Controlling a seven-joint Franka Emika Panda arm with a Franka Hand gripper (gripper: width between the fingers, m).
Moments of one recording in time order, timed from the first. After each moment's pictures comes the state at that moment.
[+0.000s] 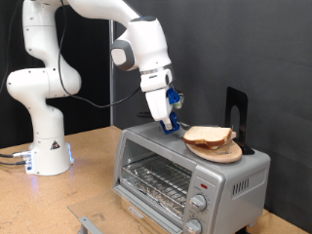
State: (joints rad) arm -0.12 -0.19 0.42 -2.42 0.32 2.51 0.14
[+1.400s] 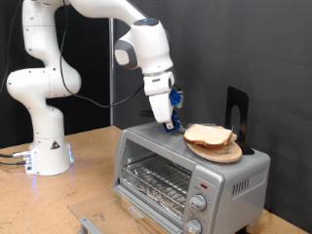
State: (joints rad) arm -0.09 -0.20 0.45 -2.44 0.43 2.43 0.08
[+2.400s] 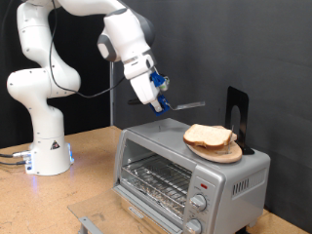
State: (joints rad) arm -0.02 -0.49 0.36 -2.64 0.67 2.54 -0.12
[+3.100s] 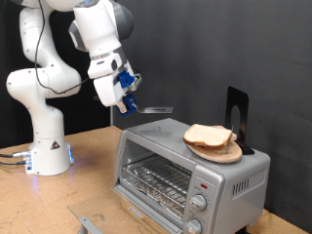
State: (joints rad) arm -0.12 -0.58 0.23 -2.65 0.53 2.24 -0.20
